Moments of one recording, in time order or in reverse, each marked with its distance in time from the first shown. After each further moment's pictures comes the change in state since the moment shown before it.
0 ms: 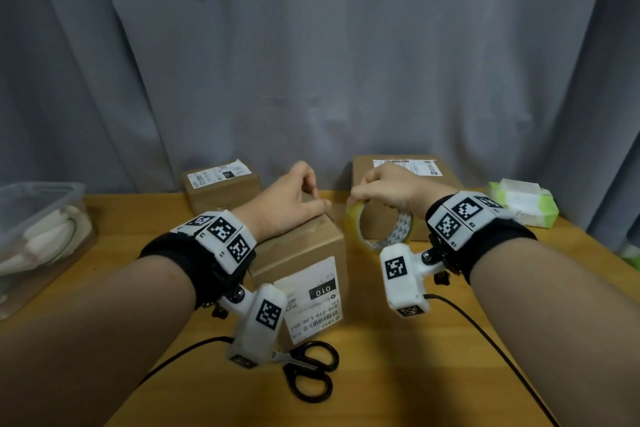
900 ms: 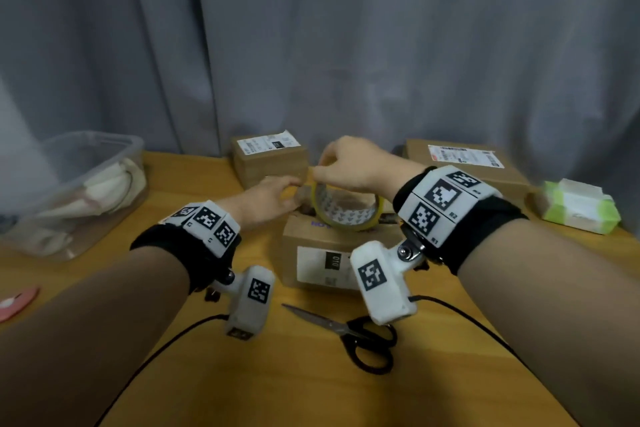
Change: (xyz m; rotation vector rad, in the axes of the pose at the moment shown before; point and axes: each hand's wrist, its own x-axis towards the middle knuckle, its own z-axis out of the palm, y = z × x) left_hand -0.047 -0.119 -0.049 0.098 -0.154 -0.291; right_hand 0.020 -0.111 0.095 -0.431 -0.005 -0.248
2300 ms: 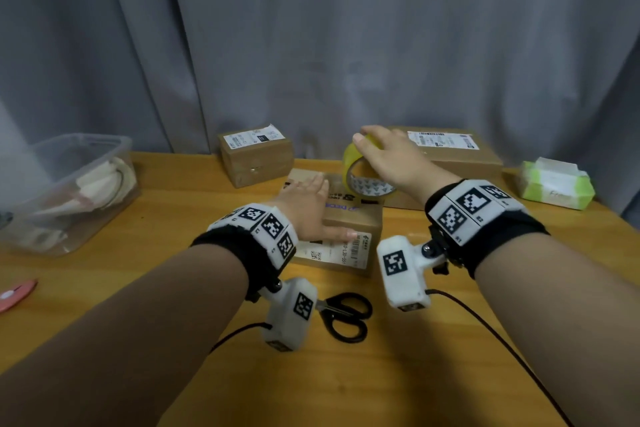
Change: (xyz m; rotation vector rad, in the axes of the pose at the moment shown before) left_hand -0.012 0.083 0.055 0.722 -0.180 0.060; right_hand -0.041 0.084 -0.003 0.225 0.211 0.197
